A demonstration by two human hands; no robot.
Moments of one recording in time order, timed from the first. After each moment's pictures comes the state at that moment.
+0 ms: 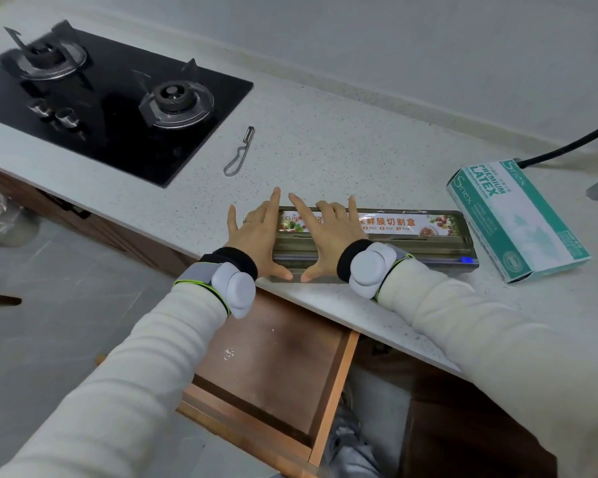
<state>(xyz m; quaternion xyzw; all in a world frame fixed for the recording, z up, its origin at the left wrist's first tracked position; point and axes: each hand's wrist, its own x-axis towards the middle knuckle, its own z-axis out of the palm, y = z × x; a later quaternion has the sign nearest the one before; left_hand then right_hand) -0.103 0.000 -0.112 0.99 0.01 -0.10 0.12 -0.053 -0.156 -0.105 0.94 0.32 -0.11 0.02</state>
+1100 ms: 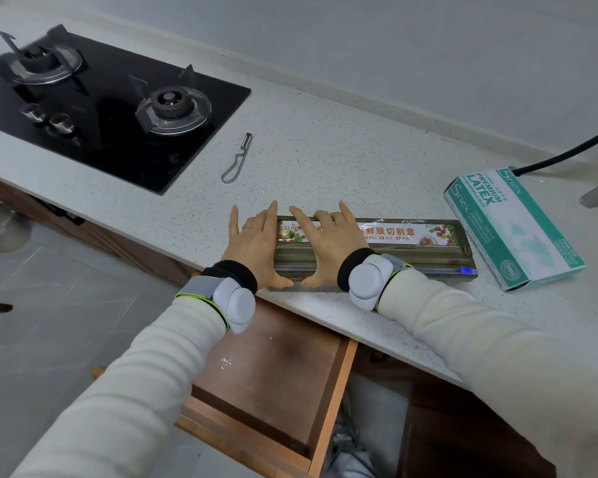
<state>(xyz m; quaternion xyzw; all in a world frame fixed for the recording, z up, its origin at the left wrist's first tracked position) -0.100 0.002 -0.117 1.00 -0.01 -0.07 0.06 -0.049 -0.156 -0.107 0.93 0.35 -0.06 0.05</state>
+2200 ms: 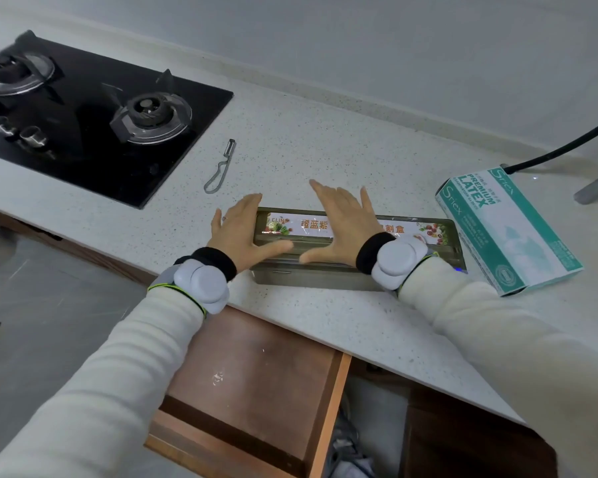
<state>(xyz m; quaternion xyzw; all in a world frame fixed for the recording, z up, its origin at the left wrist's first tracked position) -0.054 0.014 -0.111 0.97 0.03 -0.05 0.25 0.005 -0.190 -0.098 0.95 0.29 -0.10 -0.10</state>
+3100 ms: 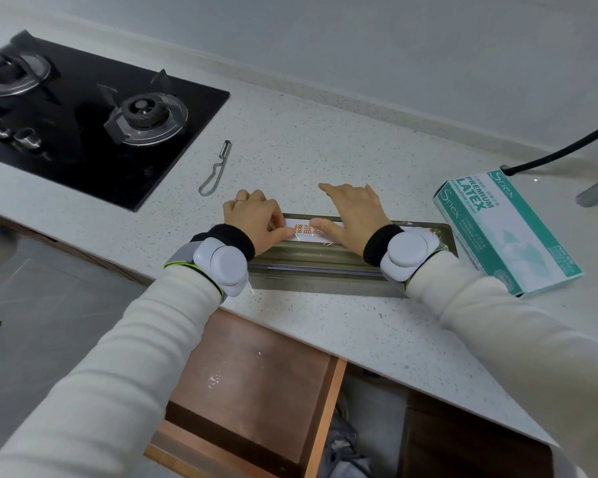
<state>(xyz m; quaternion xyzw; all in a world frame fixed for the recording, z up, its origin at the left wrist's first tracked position) -0.021 -0.016 -0.085 0.99 0.02 -0.08 0.15 0.025 -0.204 -0.089 0.95 0.27 -0.07 -0.12</state>
